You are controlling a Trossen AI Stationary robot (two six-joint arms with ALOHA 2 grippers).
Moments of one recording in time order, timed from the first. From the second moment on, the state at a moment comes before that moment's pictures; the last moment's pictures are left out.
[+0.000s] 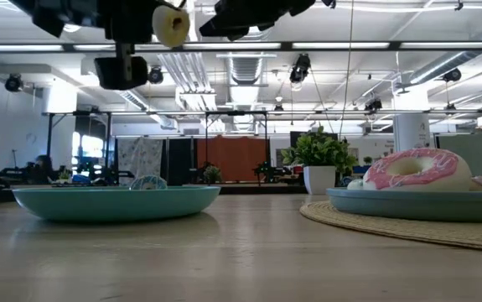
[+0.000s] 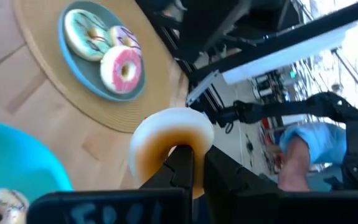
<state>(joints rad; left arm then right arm) -0.10 1.10 0.65 0.19 0.26 -1.04 -0.04 1.74 1.49 -0.37 -0.36 -0.50</state>
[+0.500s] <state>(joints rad) 0.04 1.27 0.79 0.18 0.45 -0.94 -0.03 1.74 1.49 -0.41 -0.36 -0.59</state>
